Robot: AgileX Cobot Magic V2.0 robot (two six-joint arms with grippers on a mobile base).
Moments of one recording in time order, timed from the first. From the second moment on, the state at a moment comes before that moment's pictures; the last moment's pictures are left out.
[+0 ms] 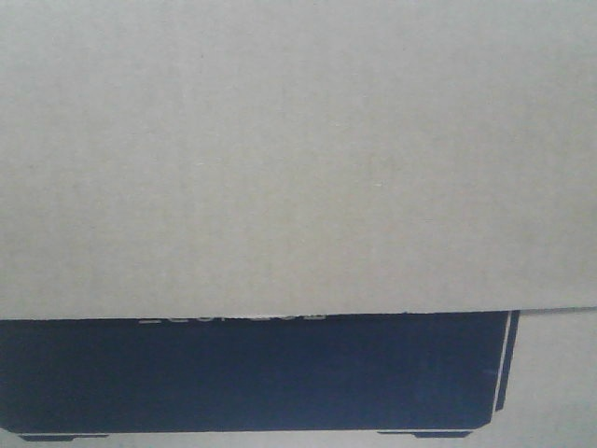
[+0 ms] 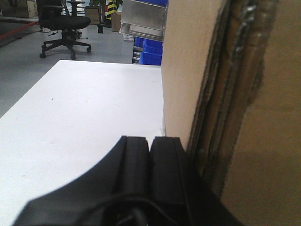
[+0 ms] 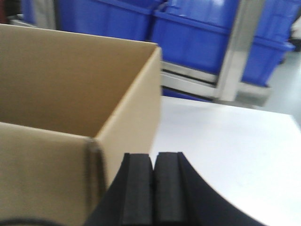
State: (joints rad) left arm -0.08 -0.02 0.03 -0.05 0.15 0.00; right arm 0.04 -0.02 -0.40 0.15 0.57 -0.17
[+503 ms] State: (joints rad) left arm -0.08 -0.02 0.03 -0.05 0.15 0.00; right arm -0.03 -0.02 0.02 0.10 0.13 -0.11
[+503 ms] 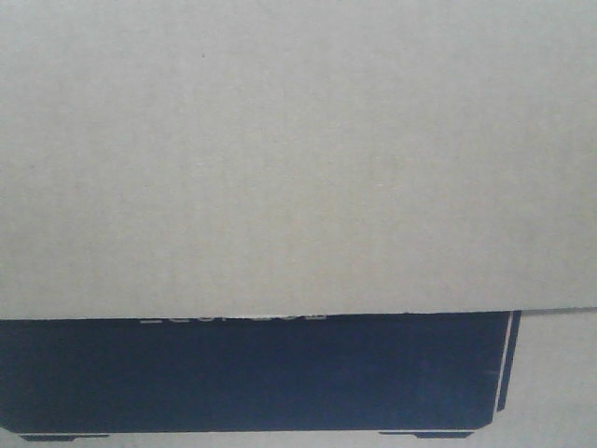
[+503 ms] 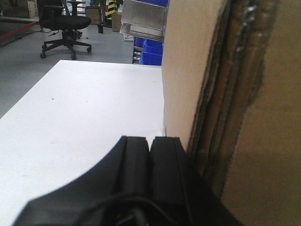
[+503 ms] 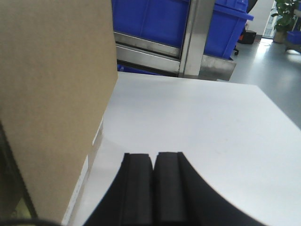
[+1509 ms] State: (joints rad) left arm -0.08 -0.02 0.03 -0.05 0.15 0.00; right arm -0.03 -0.02 0.03 0.11 0.09 -0.08
